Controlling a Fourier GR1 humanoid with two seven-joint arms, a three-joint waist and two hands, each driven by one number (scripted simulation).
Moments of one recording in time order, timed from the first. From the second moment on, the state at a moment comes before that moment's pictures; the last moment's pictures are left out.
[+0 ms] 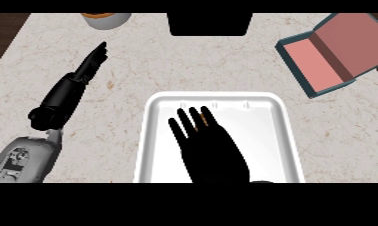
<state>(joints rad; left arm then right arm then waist) -0.25 0.40 -0.15 -1.50 0.03 -0.06 -0.09 -0.48 -0.15 0.83 -1.88 0.72 0.64 0.89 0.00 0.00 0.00</state>
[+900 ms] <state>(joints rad) -0.22 0.33 -0.08 -1.54 -0.04 -0.13 -0.07 -0.36 -0.07 0.81 -1.69 0.98 0.61 0.73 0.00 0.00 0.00</state>
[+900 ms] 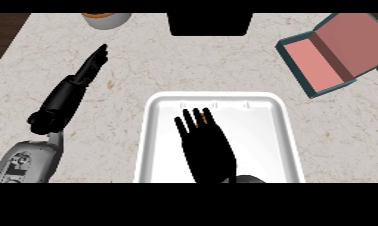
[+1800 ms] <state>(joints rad) -0.22 0.28 -0.01 -1.54 -0.11 -0.19 -0.06 -0.32 -0.08 0.70 -1.51 1.13 0.52 0.50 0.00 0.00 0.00</state>
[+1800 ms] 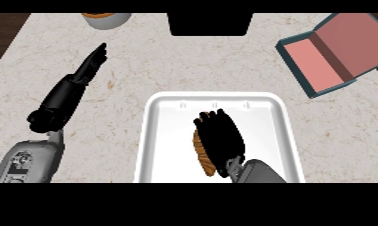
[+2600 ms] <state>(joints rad) -0.22 0.26 0.01 -1.55 -0.13 -0.22 -0.06 -0.44 -0.04 0.60 -1.36 1.25 0.24 0.28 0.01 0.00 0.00</state>
